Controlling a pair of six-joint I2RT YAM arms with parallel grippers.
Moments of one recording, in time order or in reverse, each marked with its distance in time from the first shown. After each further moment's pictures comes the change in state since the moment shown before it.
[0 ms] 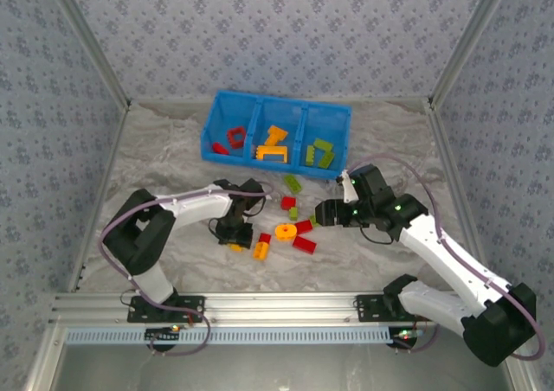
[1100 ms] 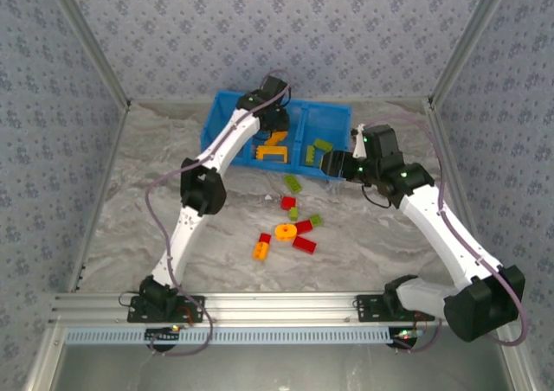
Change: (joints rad) left arm 0.216 0.920 1.701 -0.111 -0.140 -0.001; right arm -0.162 0.172 0.277 0.114 0.097 0.016
